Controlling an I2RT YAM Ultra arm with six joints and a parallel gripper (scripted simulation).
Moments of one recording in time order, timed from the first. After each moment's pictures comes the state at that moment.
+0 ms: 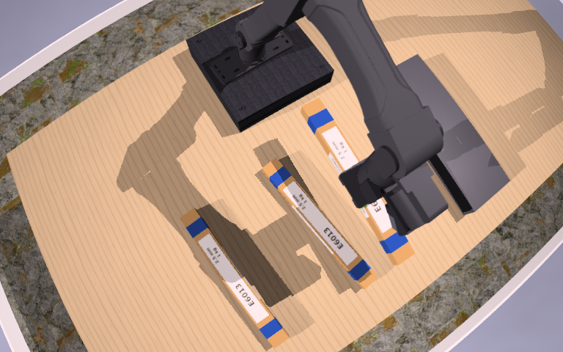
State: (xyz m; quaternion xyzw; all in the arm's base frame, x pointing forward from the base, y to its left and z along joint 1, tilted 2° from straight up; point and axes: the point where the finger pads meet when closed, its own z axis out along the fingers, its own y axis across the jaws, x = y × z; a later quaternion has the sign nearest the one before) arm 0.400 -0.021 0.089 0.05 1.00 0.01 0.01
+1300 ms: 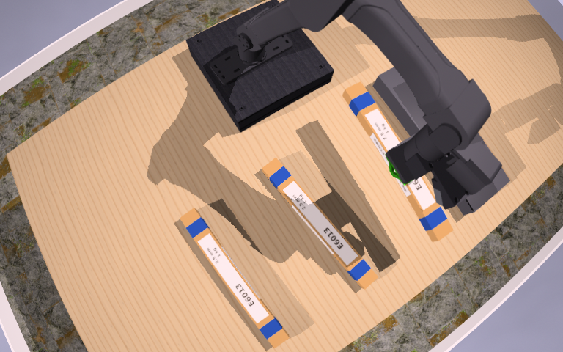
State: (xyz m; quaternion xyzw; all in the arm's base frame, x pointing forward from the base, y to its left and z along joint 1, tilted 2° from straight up) arm 0.417 0.074 0.091 0.05 1.00 0.01 0.02
